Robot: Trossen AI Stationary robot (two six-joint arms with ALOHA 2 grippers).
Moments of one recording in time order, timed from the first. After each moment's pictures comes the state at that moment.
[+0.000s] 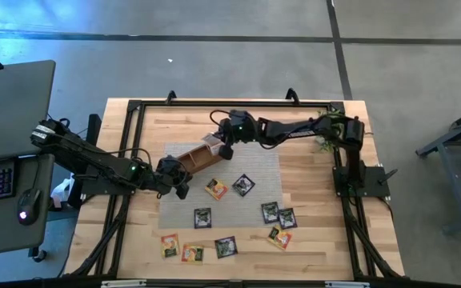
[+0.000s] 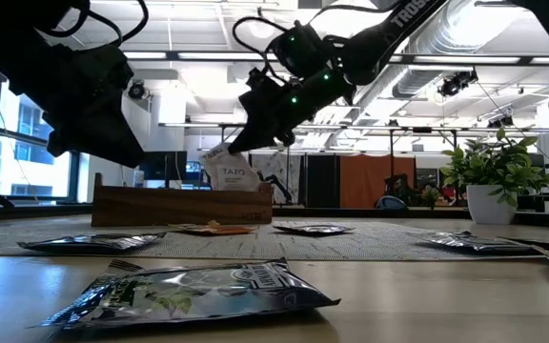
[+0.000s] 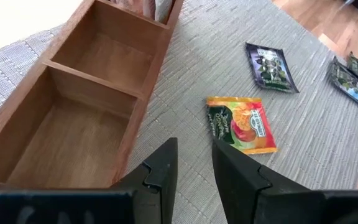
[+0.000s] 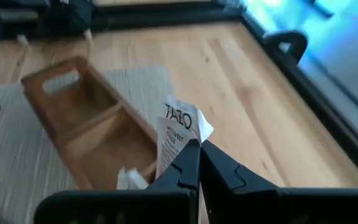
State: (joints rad) left arm -0.35 1.07 0.43 -0.17 -0.56 -0.98; right arm -0.28 1.97 1.28 0.22 -0.01 -0.04
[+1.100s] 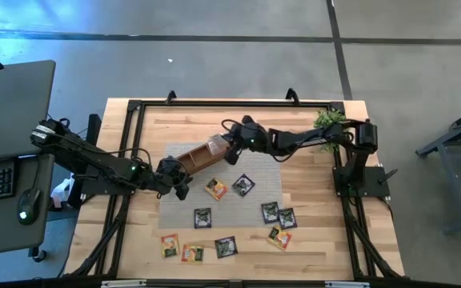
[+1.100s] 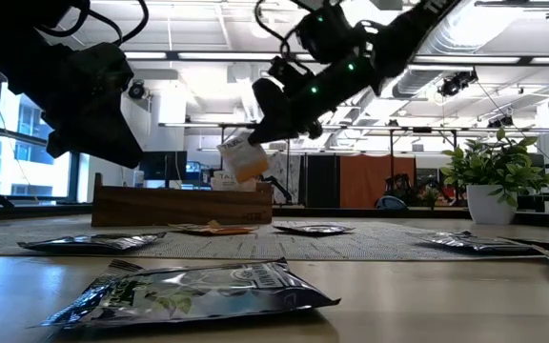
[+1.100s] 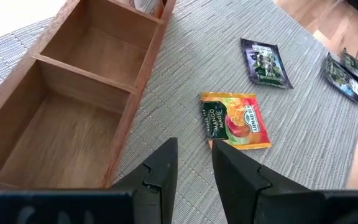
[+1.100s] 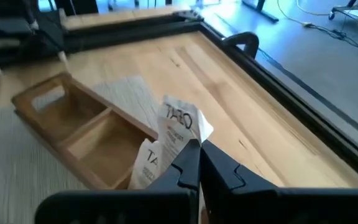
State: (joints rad) left arm -0.35 1.07 0.43 -0.17 -0.54 -0.98; right arm -0.19 1.84 1.07 0.37 0.21 0.10
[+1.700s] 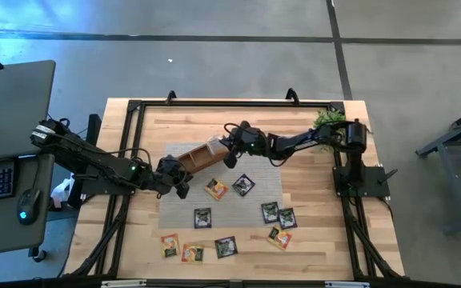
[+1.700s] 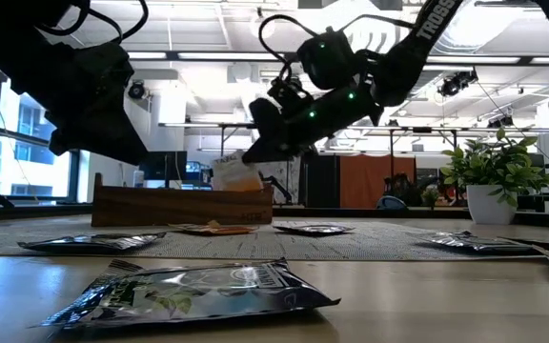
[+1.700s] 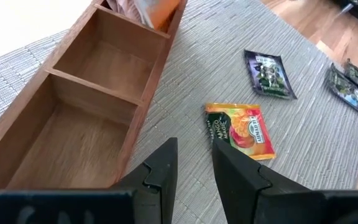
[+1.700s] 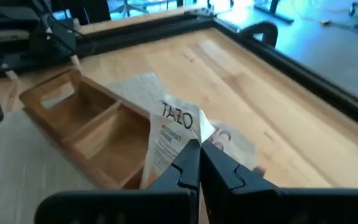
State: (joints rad) left arm -0.35 1.07 0.43 -0.16 -0.58 -0.97; right arm -0.20 1.95 1.01 0.59 0.16 0.15
